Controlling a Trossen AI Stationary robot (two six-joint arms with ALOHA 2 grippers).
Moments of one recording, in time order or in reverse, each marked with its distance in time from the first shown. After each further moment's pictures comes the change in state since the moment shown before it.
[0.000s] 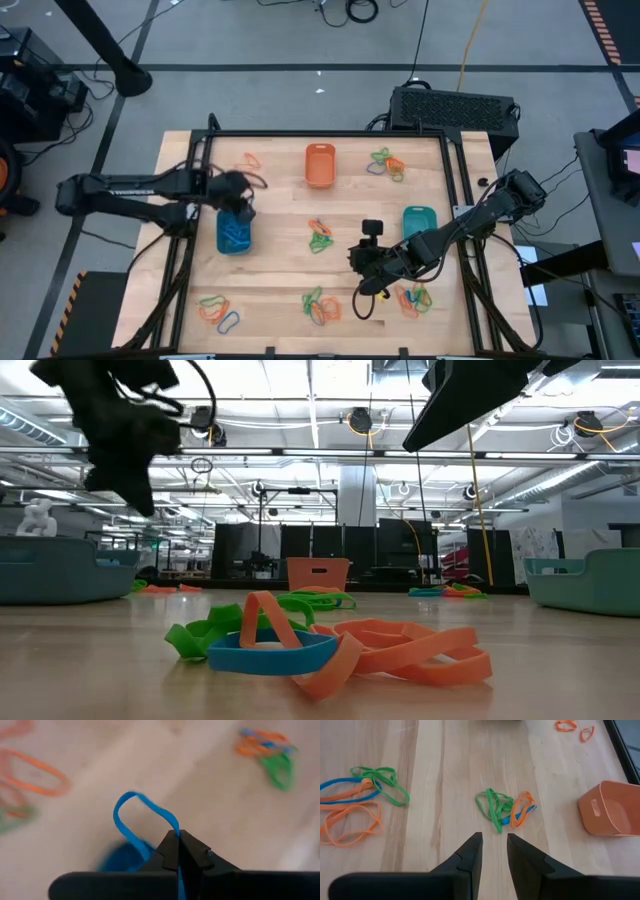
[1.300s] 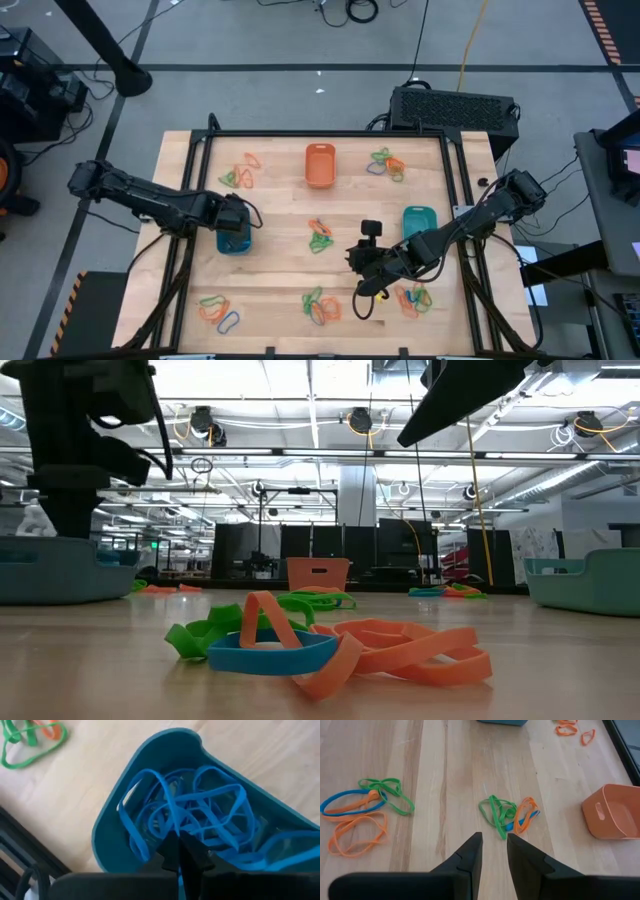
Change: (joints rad) left arm -0.273 0.183 -0.048 -0.220 -0.186 -0.202; right arm 0.000 0.000 0.000 0.033 -0.004 0.015
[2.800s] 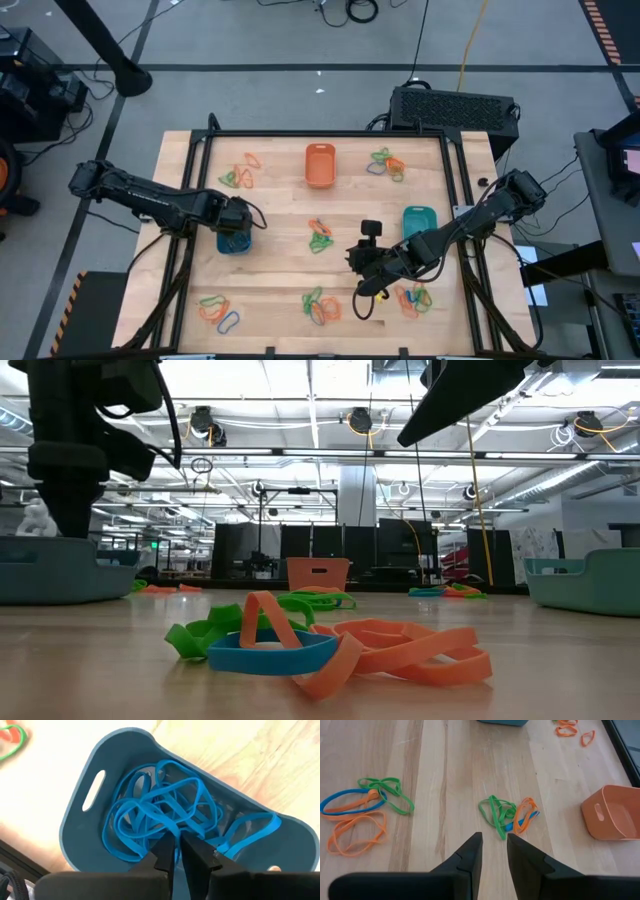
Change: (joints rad) left arm 0.003 0.012 0.045 0.009 0.099 0.067; right arm 0.000 0.000 0.000 0.000 0.001 -0.008
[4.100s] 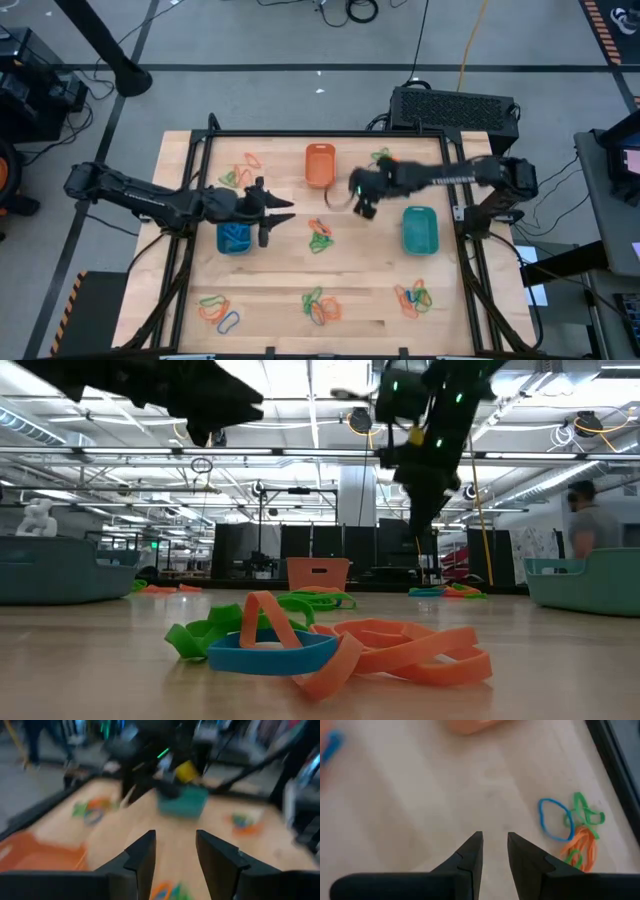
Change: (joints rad) left arm 0.026 -0.077 -0.154 1.379 -0.106 0.661; right arm -0.667 -0.007 -0.020 -0.279 -0.218 -0.050
